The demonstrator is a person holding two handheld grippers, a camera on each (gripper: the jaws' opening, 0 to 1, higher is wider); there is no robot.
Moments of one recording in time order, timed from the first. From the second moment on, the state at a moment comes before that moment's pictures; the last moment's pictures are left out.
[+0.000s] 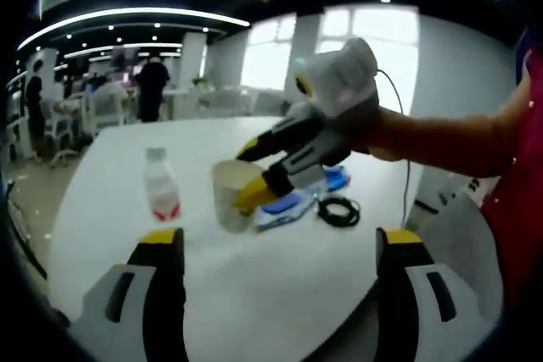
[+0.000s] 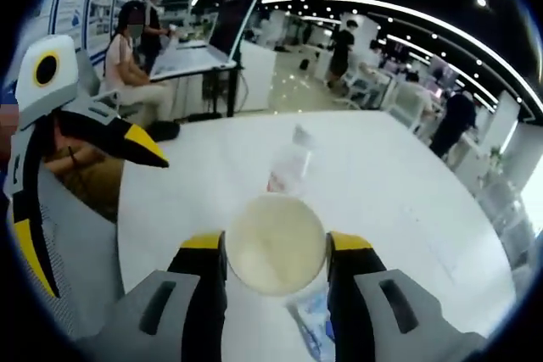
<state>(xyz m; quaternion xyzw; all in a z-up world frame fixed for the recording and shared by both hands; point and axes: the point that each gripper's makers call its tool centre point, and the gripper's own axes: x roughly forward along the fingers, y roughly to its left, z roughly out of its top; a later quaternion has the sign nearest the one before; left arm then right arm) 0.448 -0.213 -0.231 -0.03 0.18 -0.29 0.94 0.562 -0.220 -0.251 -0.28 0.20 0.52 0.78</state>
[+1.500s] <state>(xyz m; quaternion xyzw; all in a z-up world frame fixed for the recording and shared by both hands) 0.479 -0.208 -0.260 -0.05 0.21 -0.28 0.93 0.630 -0.202 -0.333 -0.28 0.28 0.52 0.76</state>
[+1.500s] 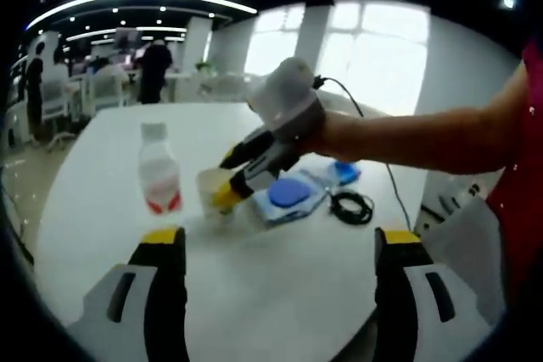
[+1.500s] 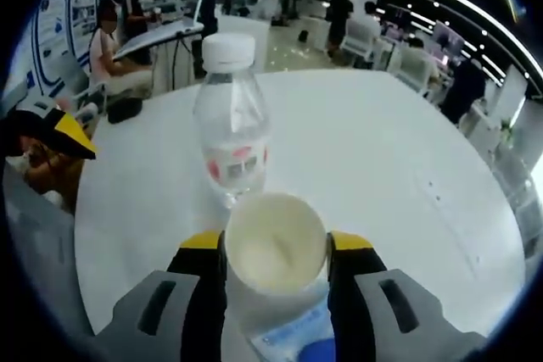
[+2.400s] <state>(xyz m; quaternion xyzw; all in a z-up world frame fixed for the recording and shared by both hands) 0.477 -0.209 -0.260 -0.05 0.21 -0.29 0.93 0.626 -0.200 -0.319 -0.27 0.27 0.52 0.76</state>
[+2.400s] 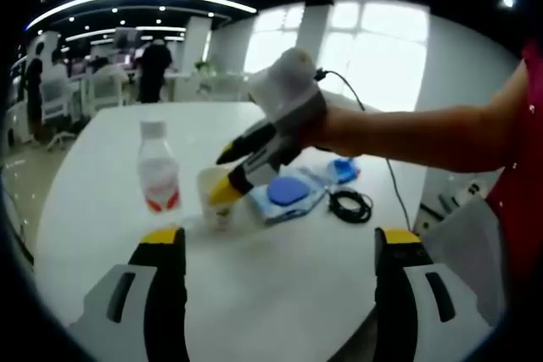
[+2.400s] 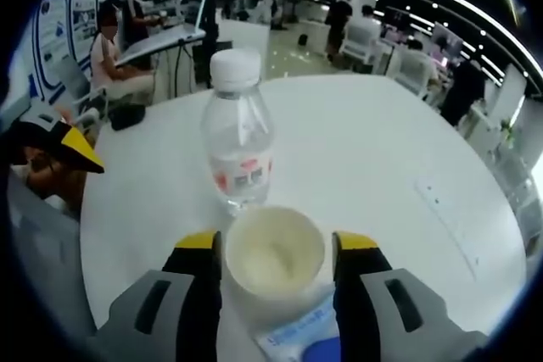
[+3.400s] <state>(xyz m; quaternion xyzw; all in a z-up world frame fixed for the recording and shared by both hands) 0.473 -0.217 -0.244 -0.04 0.19 -0.30 0.93 0.588 -0.215 -0.229 -0.16 0.16 0.53 0.82</state>
